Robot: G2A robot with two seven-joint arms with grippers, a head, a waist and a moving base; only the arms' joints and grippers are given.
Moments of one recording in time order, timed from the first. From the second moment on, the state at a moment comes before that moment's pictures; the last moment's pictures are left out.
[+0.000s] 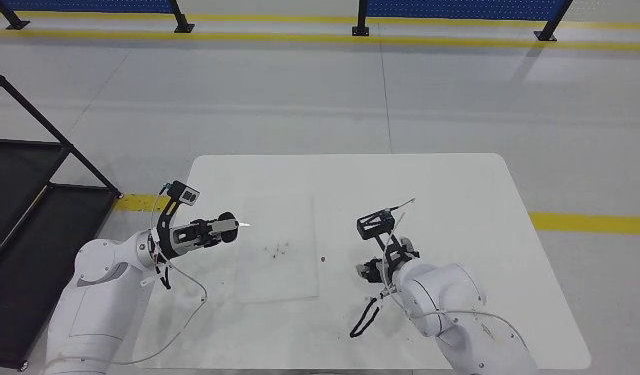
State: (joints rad) left arm 1.52 -1.04 -1.73 -1.42 -0.65 -0.38 -1.44; right arm -1.36 -1.25 0.95 -2.06 -1.34 0.25 1.35
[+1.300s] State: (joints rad) left arm 1.52 -1.04 -1.73 -1.42 -0.65 -0.38 -1.44; right arm -1.08 -1.37 0.86 -1.58 -1.14 0.28 1.54
